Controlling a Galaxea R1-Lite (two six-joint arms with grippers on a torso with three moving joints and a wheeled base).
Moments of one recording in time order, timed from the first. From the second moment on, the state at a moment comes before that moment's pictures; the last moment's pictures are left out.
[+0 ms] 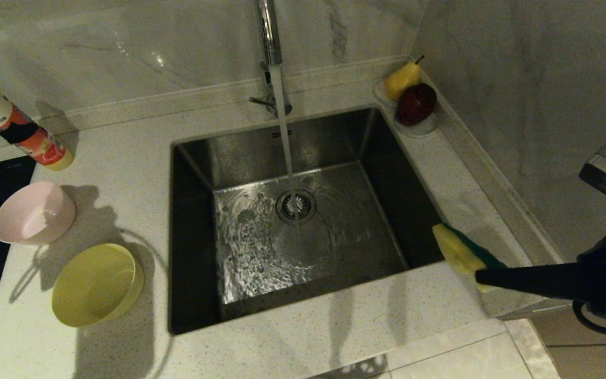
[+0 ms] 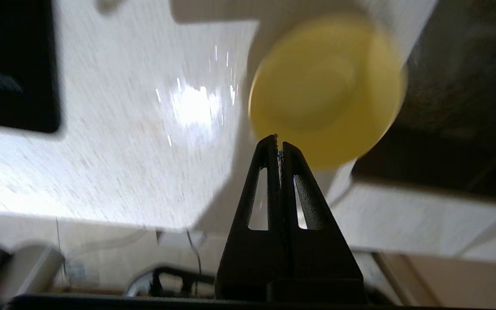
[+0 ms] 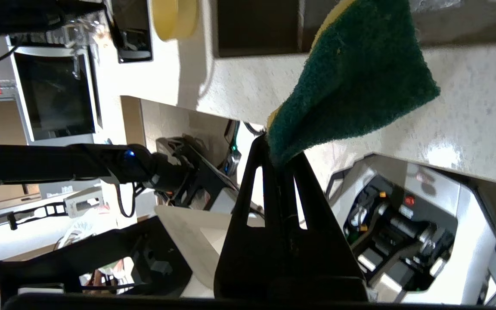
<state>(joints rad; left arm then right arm) 0.56 1.30 -1.20 0.80 -0.40 -0.06 0.48 1.17 -0.93 0.17 0.48 0.50</state>
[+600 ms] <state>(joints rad) 0.54 1.40 -1.02 0.65 -0.41 -0.06 0.48 1.19 -0.93 0.17 0.45 0.50</state>
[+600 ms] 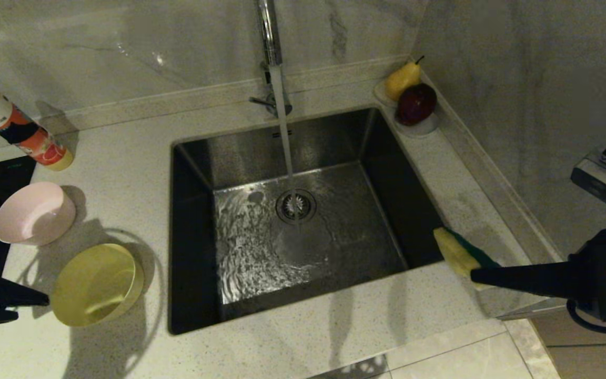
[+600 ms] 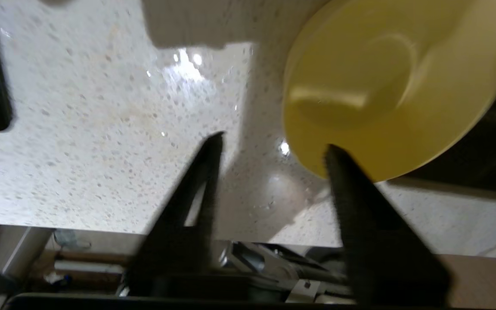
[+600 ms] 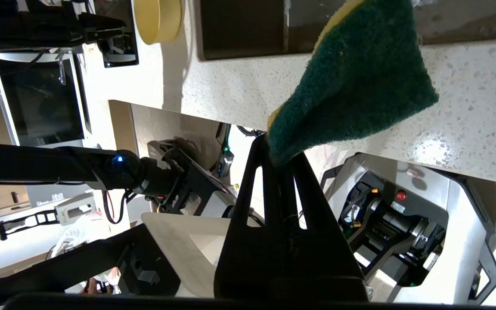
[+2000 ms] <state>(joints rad) 0.47 1.54 -1.03 0.44 -0.29 -0.15 0.48 1.22 -0.92 0.14 0.46 0.48</state>
